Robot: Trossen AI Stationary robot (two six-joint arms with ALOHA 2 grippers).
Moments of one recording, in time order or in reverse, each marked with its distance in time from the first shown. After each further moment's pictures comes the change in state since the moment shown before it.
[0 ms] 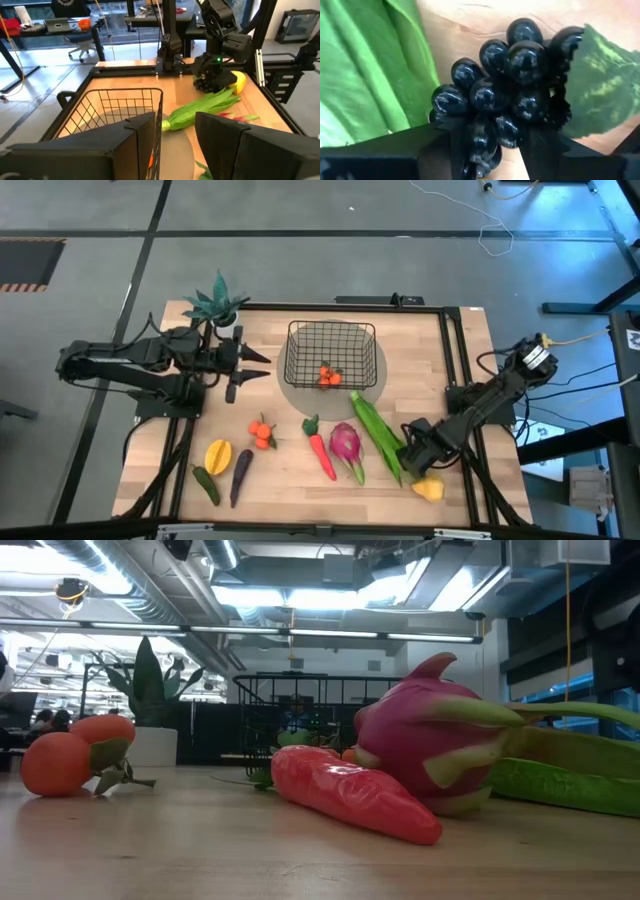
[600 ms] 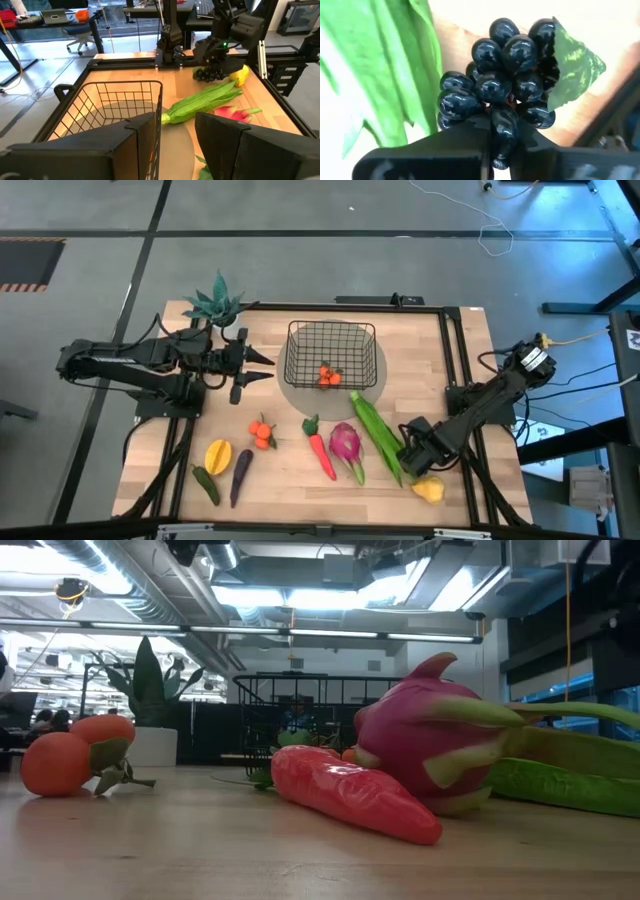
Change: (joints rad) left arm 0.000 0.036 0.000 0.000 0.000 0.000; right arm -0.001 0.010 0.183 -0.239 0.013 -0.086
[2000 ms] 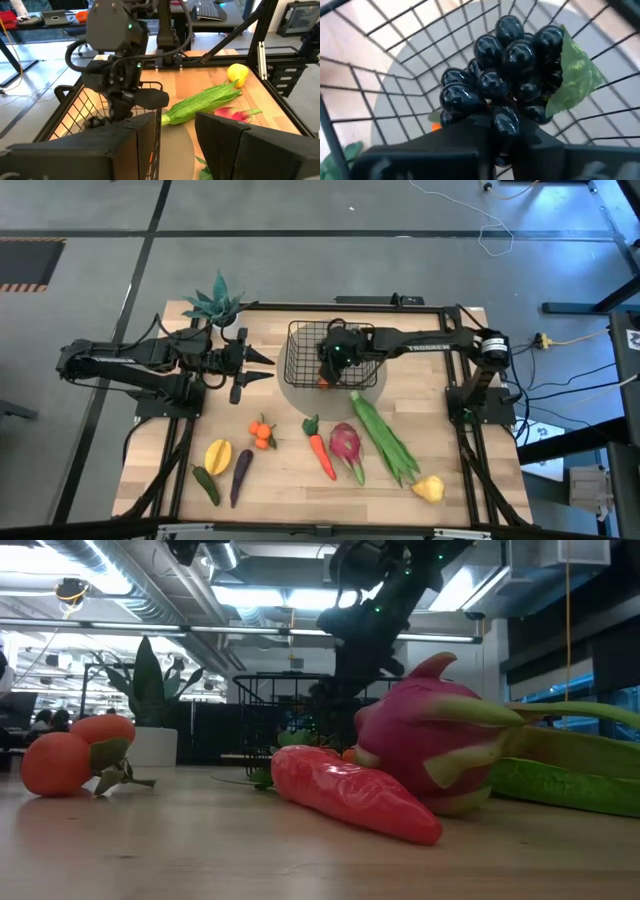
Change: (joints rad) left arm 0.000 -0.001 -0.001 0.005 0.000 0.000; right arm -0.890 0.274 0.423 0.499 0.244 -1.472
